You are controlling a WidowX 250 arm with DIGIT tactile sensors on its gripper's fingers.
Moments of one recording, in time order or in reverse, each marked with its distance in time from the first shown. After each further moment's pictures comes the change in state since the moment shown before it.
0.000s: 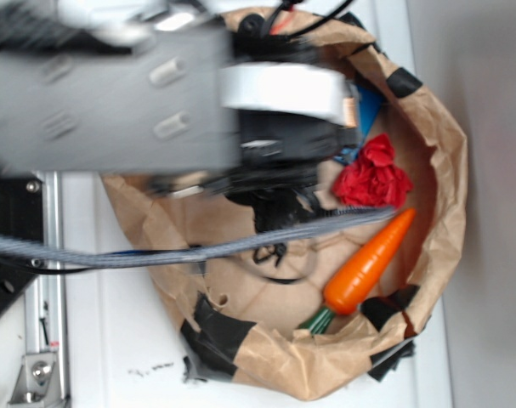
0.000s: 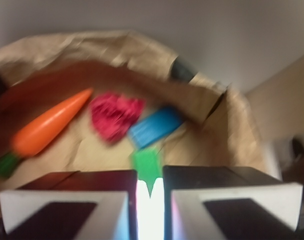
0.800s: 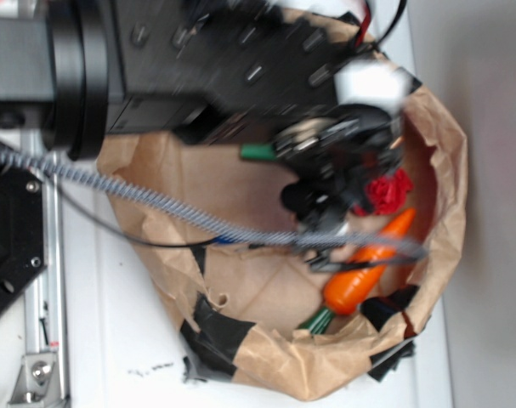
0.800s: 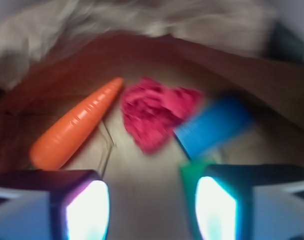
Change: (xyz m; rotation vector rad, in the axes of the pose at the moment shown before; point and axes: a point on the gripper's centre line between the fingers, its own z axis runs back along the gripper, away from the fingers) arm 0.022 -0.021 -0.073 -0.163 -0.146 -0.139
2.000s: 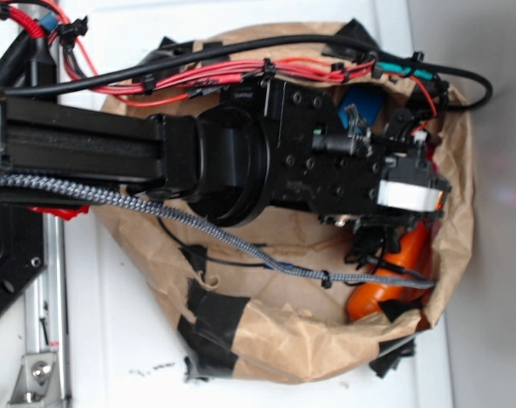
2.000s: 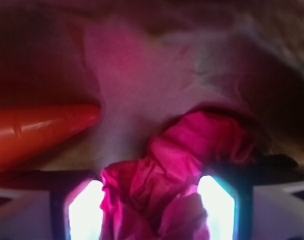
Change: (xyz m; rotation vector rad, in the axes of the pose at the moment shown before) arm 0.036 0.000 -0.069 0.165 -0.080 -0.295
